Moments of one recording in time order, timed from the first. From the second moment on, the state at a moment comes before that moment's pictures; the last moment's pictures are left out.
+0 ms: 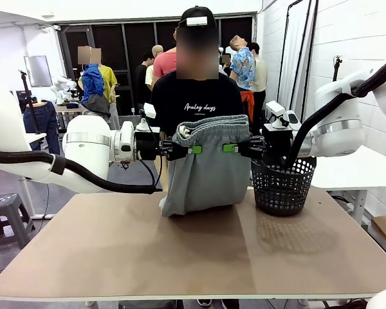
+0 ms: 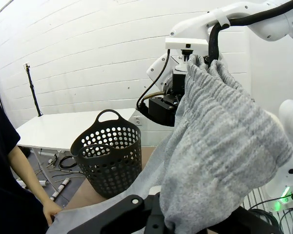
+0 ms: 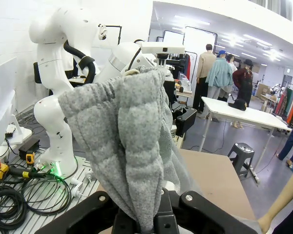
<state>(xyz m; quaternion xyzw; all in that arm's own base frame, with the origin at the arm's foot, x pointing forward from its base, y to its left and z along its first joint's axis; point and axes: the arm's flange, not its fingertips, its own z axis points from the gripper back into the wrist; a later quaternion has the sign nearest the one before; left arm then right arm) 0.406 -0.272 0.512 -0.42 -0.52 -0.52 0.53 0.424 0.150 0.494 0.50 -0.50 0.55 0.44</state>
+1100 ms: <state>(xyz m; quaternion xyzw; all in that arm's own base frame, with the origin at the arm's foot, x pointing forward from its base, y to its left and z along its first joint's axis) 0.406 -0.272 0.512 -0.42 -0.52 -0.52 0.53 0.424 0.149 0.494 0.50 -0.50 0.55 0.44</state>
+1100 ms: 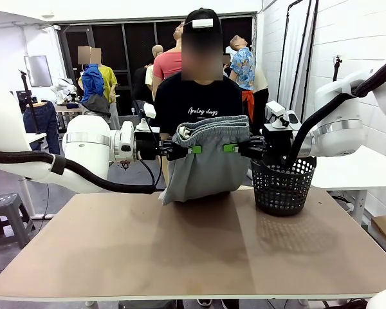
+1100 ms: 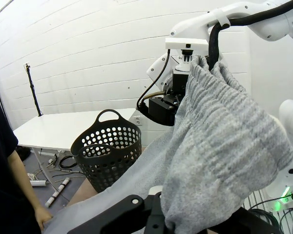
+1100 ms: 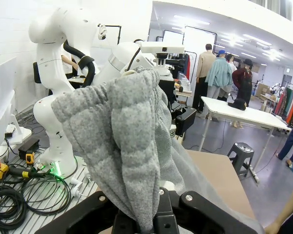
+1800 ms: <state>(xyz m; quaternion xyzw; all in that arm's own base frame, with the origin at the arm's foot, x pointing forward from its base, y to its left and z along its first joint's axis) 0.406 -0.272 0.512 -0.42 -0.52 -0.52 0.53 0.424 0.149 0.494 0.50 -0.50 0.55 0.44</state>
